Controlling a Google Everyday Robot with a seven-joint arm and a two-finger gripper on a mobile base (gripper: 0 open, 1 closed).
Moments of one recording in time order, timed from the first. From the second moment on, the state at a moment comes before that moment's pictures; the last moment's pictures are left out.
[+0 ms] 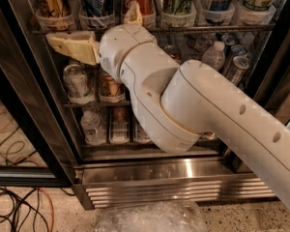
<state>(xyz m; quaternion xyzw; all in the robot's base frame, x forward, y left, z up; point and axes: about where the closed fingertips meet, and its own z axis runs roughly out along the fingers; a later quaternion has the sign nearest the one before) 0.548 0.081 1.058 -0.23 0.61 0.19 0.74</state>
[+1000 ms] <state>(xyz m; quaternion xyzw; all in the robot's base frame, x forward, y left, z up) 0.548 0.081 1.058 -0.23 0.60 0.19 0.74</state>
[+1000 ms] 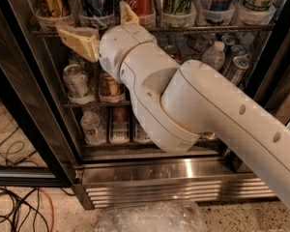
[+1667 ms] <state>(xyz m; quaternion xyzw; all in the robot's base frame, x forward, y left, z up) 0.548 0.082 1.058 -0.23 0.60 0.19 0.74</state>
